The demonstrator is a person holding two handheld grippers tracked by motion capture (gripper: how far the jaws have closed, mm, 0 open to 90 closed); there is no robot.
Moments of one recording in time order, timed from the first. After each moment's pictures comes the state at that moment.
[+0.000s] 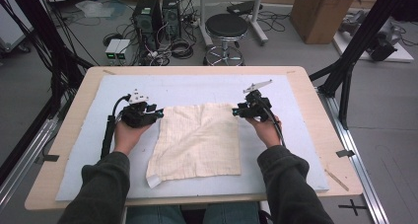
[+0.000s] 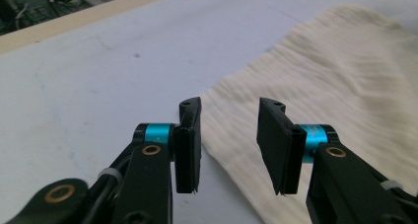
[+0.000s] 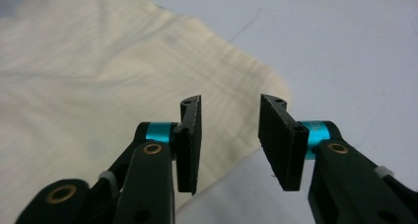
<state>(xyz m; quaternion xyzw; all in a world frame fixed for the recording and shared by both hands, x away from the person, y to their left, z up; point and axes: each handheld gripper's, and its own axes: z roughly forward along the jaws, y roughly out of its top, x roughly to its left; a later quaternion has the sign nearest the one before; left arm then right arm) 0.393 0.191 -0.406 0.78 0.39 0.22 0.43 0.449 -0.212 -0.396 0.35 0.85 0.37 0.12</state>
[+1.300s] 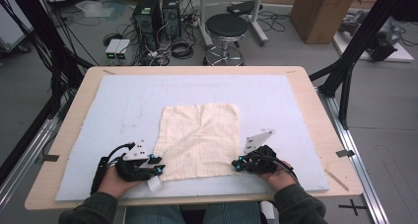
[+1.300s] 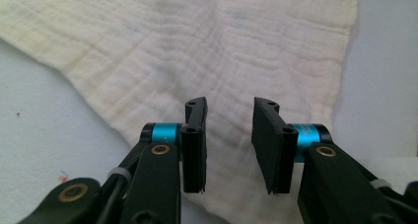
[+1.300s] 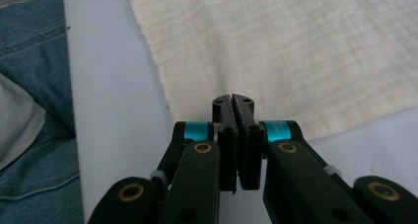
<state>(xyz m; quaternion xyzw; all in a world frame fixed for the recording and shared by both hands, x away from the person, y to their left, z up) 0.274 0.189 -0.440 0.87 0.25 0.11 0.41 0.309 -0.215 -0.433 0.16 0.92 0.36 0.02</state>
